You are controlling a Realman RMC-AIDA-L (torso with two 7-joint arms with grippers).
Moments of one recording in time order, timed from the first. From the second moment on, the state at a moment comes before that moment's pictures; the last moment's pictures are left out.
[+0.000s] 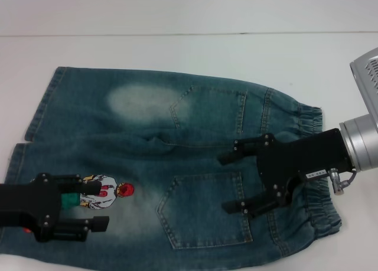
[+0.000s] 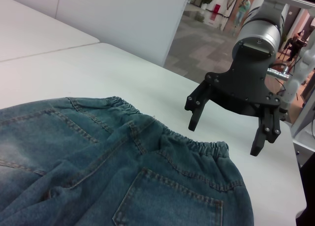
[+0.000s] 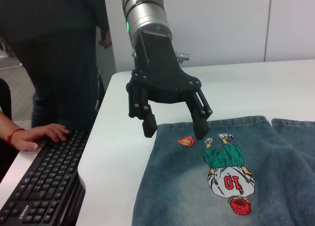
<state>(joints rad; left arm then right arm) -0.47 -2.07 0.37 0.80 2.43 1.95 -1.33 0.56 2.09 -1.06 -0.87 -2.01 -1.67 1.36</state>
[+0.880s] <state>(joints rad) -0.48 -2.07 0.38 0.80 2.43 1.94 -1.33 0.57 2.09 -1.07 -0.87 -2.02 -1.66 1.36</state>
